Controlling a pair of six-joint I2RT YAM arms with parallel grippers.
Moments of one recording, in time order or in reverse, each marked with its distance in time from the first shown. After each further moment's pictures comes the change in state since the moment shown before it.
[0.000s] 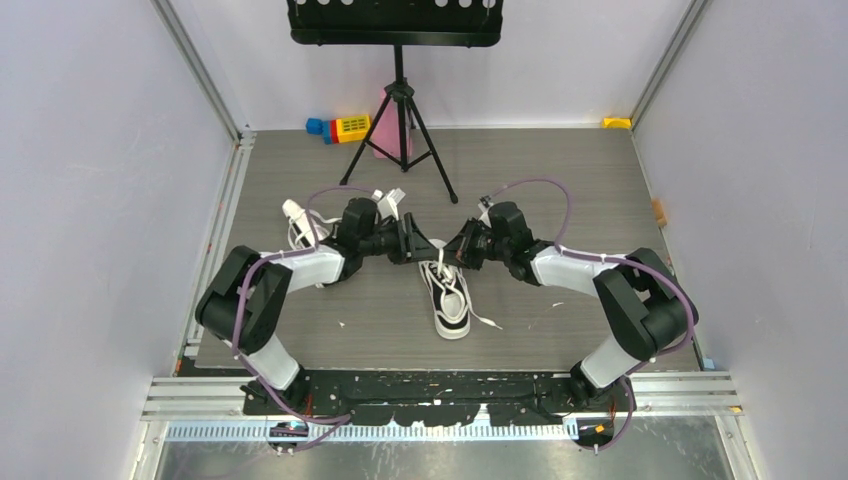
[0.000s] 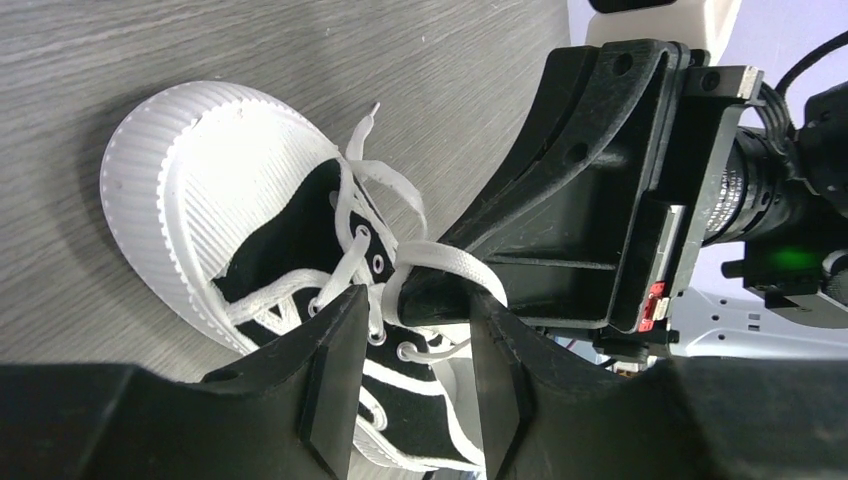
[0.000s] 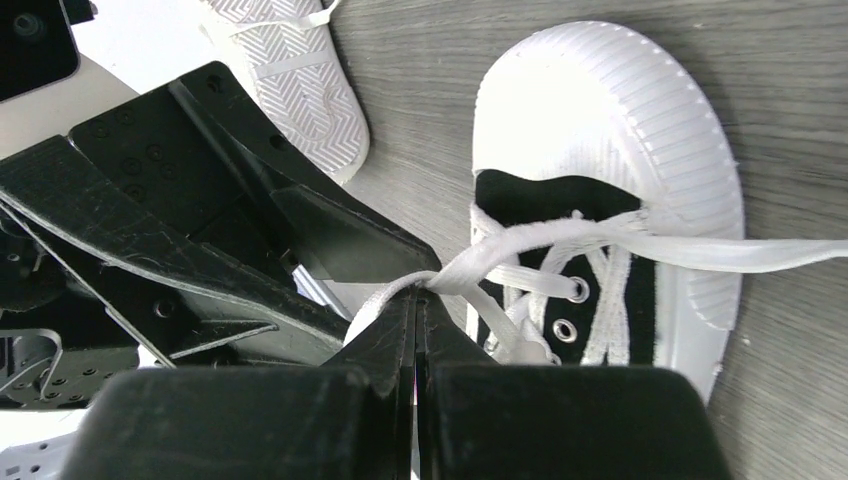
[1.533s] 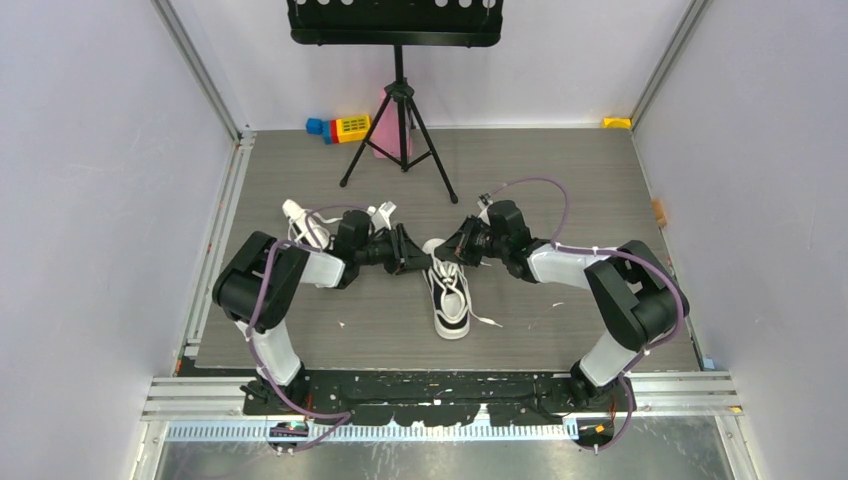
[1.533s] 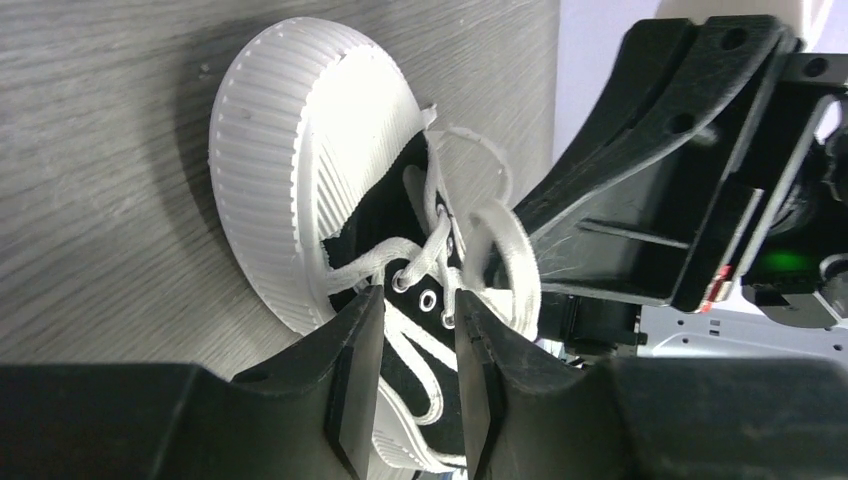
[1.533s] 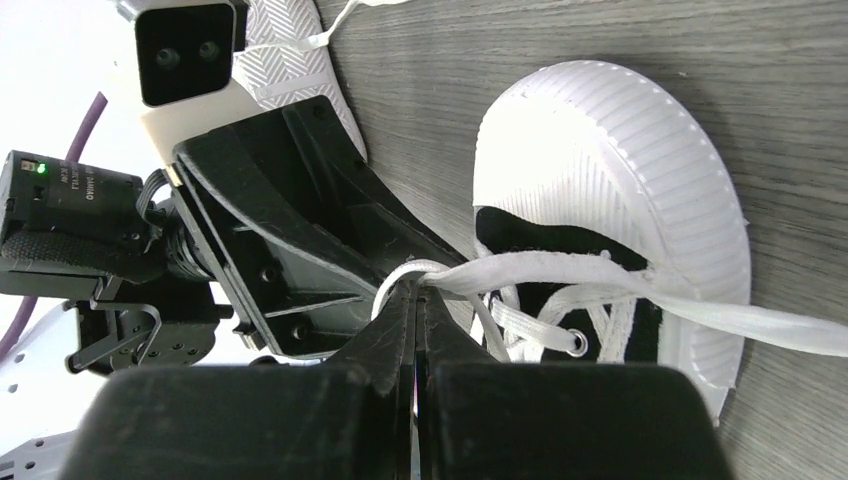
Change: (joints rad) left arm 0.060 0.118 -0.103 0.209 0.079 -0.146; right arm -0.006 0.057 0.013 0.066 -0.006 0.003
